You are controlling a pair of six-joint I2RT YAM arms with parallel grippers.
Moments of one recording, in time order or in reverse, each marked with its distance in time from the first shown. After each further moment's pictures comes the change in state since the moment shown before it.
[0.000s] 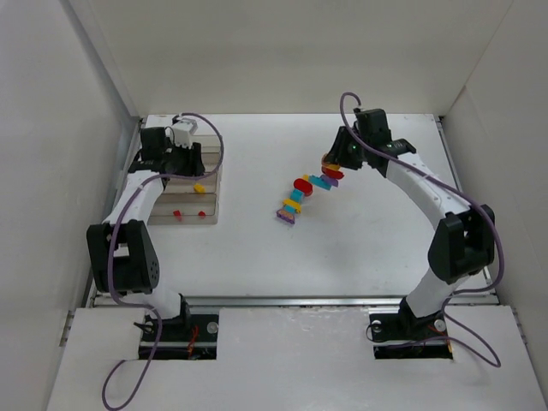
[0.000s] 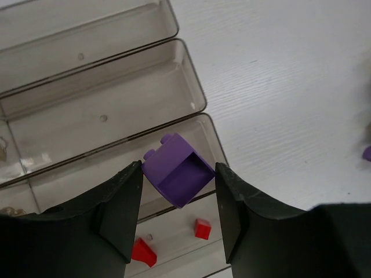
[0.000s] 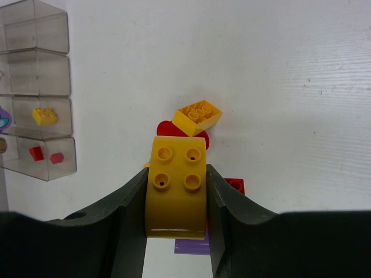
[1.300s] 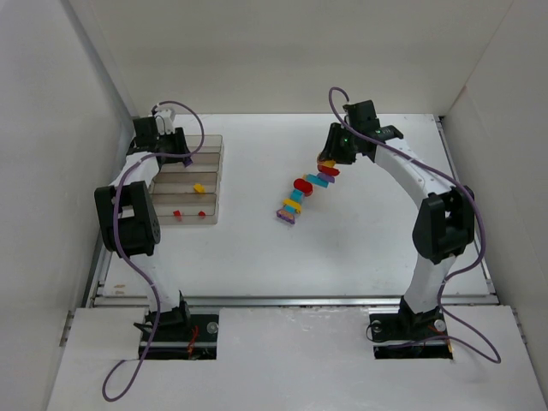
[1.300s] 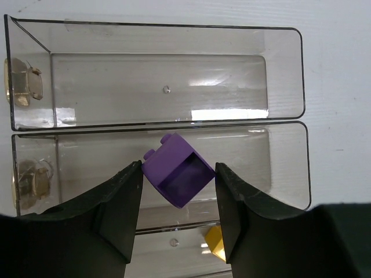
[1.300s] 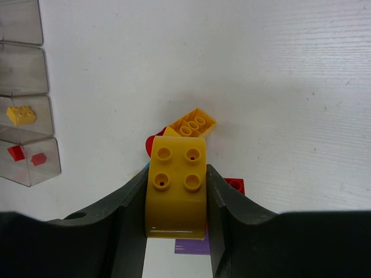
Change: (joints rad) left arm 0.111 0.382 0.241 0.137 -0.105 -0.209; right arm -0.003 0.213 0.220 -0.127 -0.025 -0.054
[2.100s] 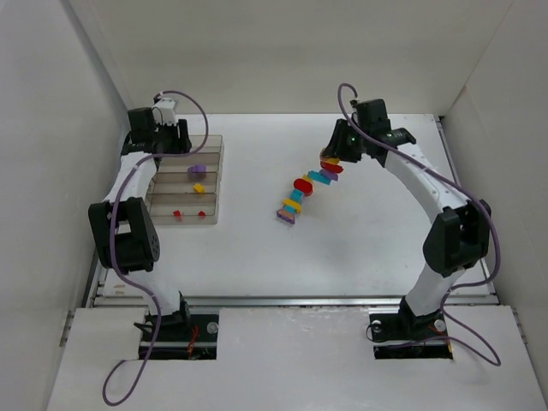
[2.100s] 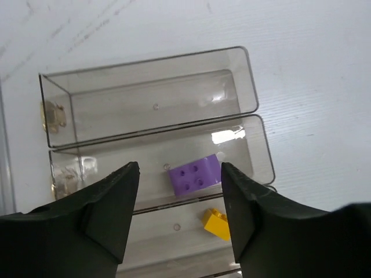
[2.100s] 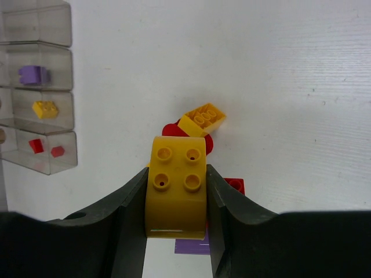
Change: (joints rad) left arm -0.014 -0.127 -0.002 -0.053 0.033 0.099; right arm -0.004 -0.104 -0.053 0.011 -0.007 0.004
